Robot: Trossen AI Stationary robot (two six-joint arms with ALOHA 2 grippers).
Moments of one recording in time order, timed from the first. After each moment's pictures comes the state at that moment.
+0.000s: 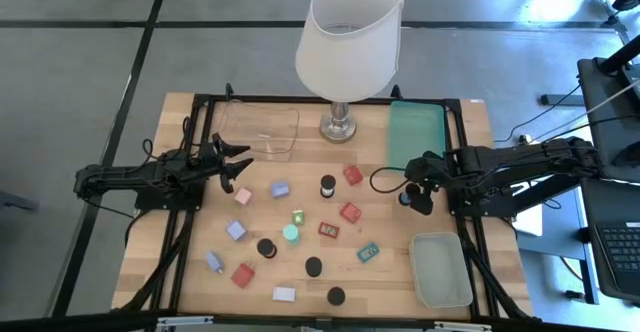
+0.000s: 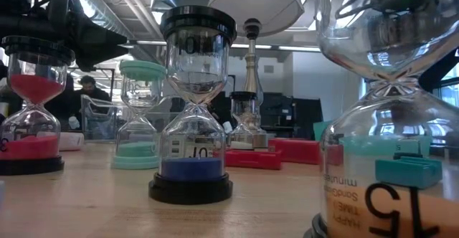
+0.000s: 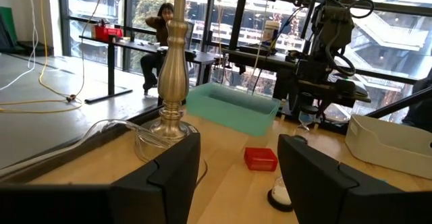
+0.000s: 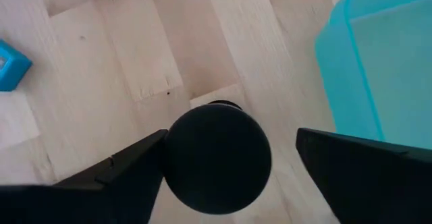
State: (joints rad) left arm 0.07 0.02 0.01 0.06 -0.31 -0.17; right arm 0.07 0.93 0.61 -0.90 0.06 0.41
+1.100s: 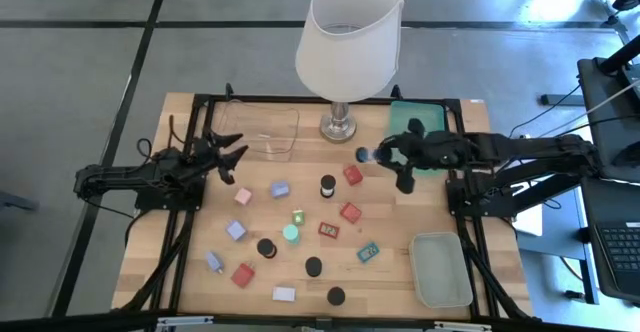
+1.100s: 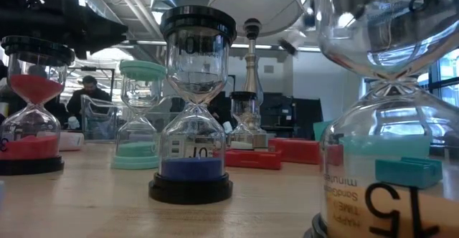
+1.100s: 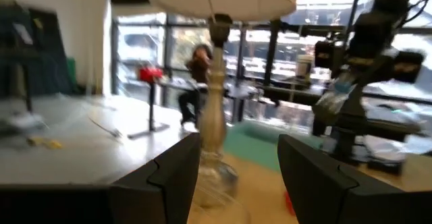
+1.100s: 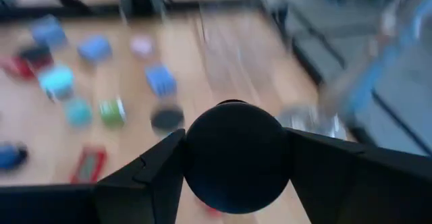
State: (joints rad) left arm 0.07 0.02 0.01 0.22 -0.47 -0.01; right arm 0.07 0.96 0.89 -0.44 0.30 0.08
